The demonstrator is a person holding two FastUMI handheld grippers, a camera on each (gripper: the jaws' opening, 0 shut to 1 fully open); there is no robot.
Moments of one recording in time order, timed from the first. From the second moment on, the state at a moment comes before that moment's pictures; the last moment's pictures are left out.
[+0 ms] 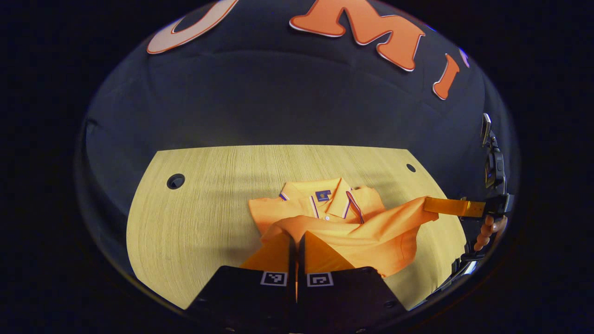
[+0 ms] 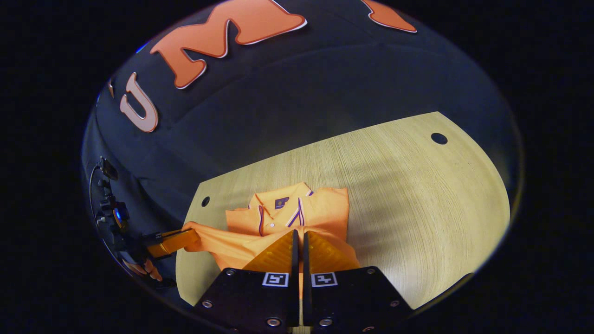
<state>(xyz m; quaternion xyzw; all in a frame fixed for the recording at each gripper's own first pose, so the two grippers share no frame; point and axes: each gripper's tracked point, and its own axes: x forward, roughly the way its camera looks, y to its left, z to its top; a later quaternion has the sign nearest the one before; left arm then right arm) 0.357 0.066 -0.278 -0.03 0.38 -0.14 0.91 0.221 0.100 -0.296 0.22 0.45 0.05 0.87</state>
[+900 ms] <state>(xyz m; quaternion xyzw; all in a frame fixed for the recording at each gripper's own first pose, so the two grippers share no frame) 0.409 0.113 -0.257 -0.02 0.33 -0.05 0.94 0.277 0.087 -0.296 0.17 0.43 0.02 0.89</state>
